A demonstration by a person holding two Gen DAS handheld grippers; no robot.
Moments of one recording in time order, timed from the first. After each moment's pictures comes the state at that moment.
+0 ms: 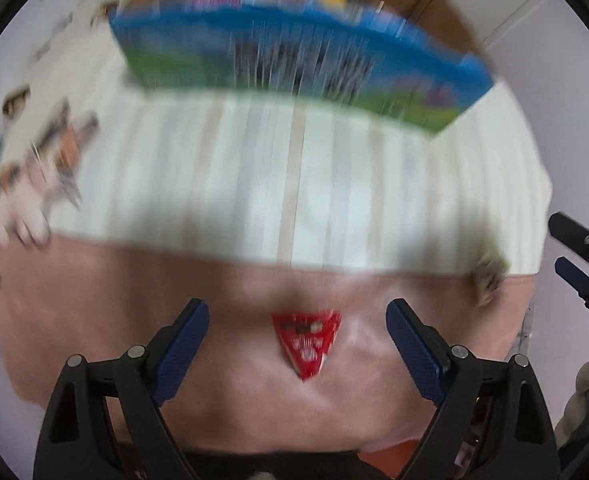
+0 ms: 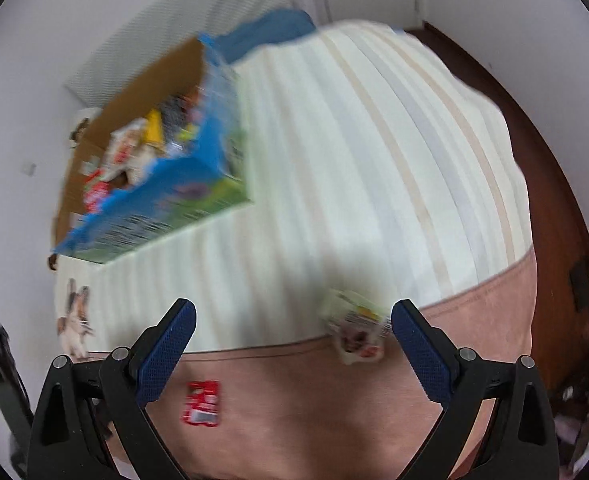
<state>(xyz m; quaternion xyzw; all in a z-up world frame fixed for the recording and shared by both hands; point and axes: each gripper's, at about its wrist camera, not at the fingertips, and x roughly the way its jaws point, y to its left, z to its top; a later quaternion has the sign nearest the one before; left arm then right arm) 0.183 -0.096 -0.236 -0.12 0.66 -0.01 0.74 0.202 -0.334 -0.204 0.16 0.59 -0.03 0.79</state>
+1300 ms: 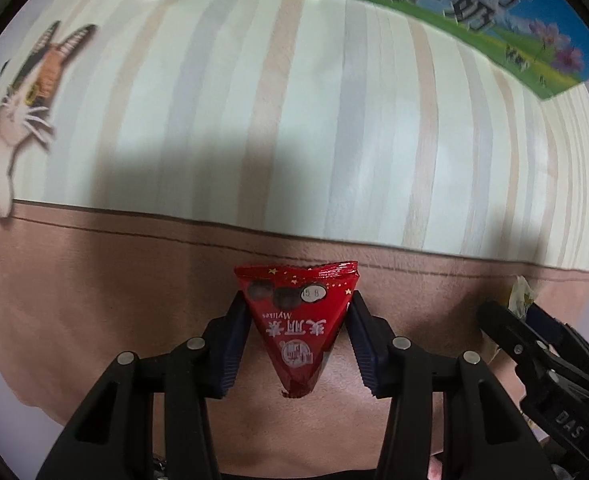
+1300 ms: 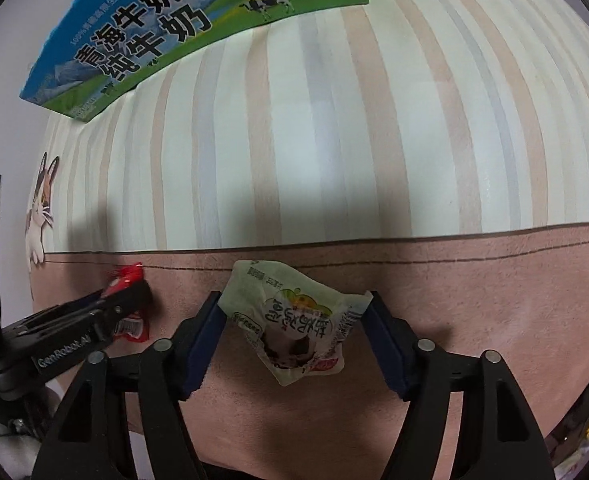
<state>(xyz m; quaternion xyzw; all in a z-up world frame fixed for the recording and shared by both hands) 0.185 -0.069 -0.325 -0.10 0.71 0.02 0.70 0.161 -0.219 -0.339 0.09 0.68 0.05 0.73</state>
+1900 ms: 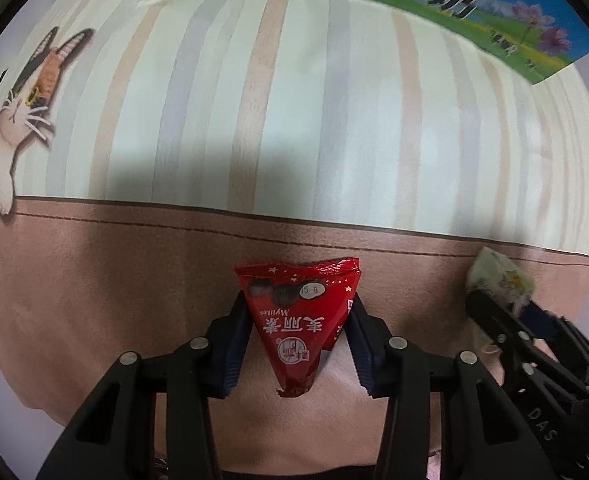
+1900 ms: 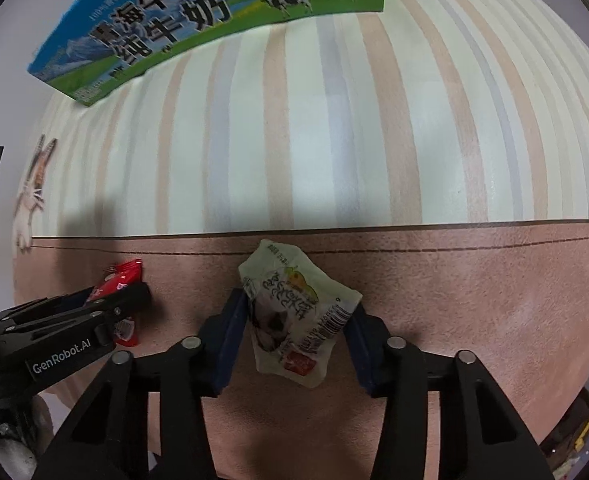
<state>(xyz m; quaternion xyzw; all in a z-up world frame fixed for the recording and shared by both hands) 0.174 -0.073 -0.320 -0.09 0.70 0.01 0.71 0.145 -0.186 -0.342 0.06 0.66 0.05 0.75</state>
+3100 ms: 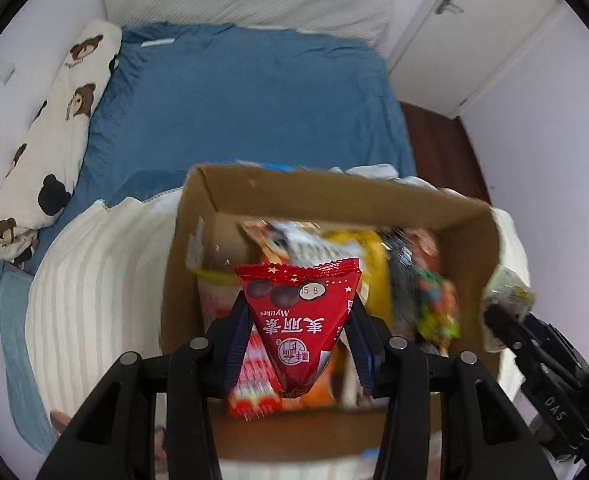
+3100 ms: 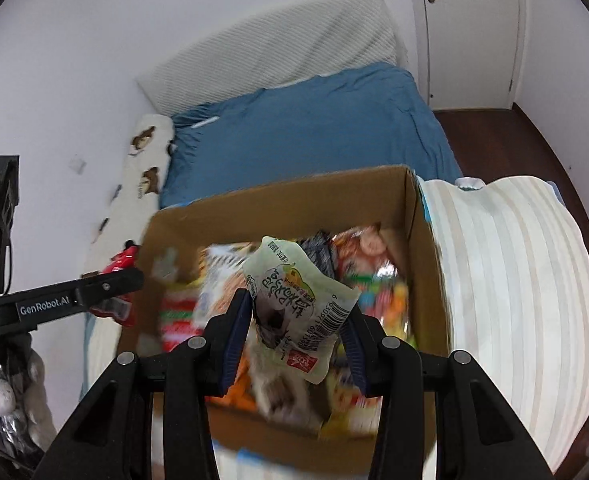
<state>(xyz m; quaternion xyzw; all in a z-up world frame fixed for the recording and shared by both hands) 0.484 0.020 -0.146 -0.10 0.60 -0.03 0.79 0.450 -0.186 -0.161 0.10 0.52 0.08 0.84</state>
